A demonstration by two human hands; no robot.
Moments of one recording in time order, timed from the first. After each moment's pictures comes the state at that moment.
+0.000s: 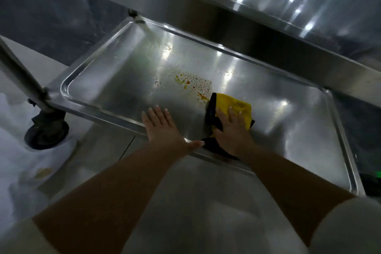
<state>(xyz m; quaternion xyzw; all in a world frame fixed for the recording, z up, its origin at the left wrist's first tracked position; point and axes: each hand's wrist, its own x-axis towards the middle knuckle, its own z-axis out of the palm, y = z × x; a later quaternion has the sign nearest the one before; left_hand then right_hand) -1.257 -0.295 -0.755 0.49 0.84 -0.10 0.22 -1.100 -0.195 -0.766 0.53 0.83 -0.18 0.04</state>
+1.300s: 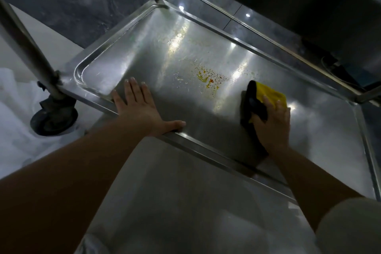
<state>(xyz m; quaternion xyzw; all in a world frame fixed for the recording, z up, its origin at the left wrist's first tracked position) -1.366 -0.301 -0.780 0.43 0.87 -0.04 0.24 -1.088 -0.124 -0.789 0.60 0.79 -0.06 -0.12</state>
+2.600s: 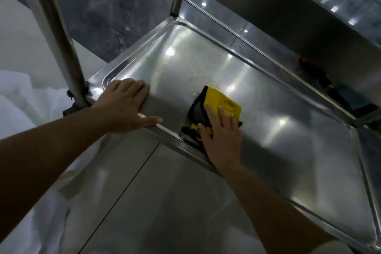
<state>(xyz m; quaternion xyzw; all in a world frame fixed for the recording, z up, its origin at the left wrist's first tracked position) -1.491 -0.336 -0.803 0.62 0.78 0.02 0.03 -1.234 -0.238 -0.791 0.49 0.87 -0.04 -0.08</state>
